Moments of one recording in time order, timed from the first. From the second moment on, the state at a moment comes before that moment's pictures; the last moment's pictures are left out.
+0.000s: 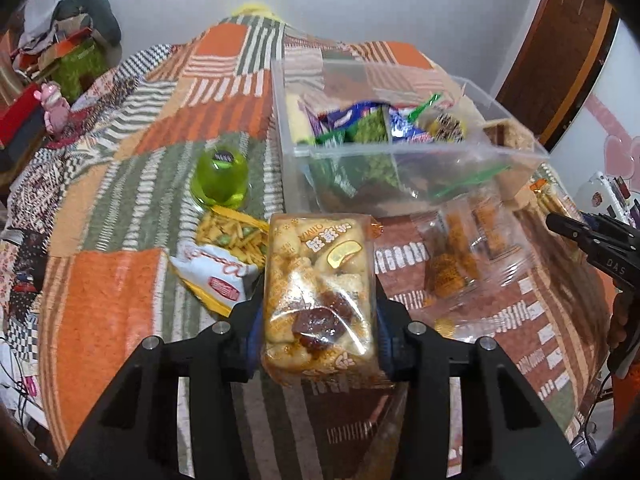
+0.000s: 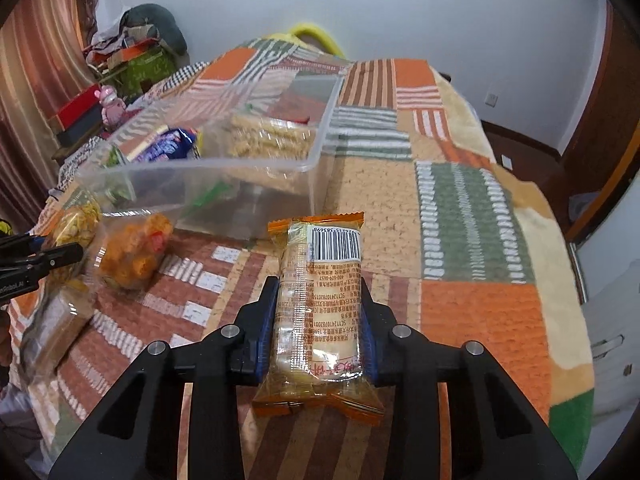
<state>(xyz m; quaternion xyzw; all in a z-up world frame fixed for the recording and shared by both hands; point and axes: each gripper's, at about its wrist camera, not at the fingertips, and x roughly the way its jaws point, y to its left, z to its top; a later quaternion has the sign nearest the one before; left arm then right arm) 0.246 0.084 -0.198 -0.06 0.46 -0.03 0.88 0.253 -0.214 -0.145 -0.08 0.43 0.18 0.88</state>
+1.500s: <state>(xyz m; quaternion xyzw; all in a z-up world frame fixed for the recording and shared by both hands) 0.370 0.074 -0.151 -0.06 0.40 -0.04 0.91 0.355 -0.142 -0.109 -0.06 0.37 0.20 0.91</state>
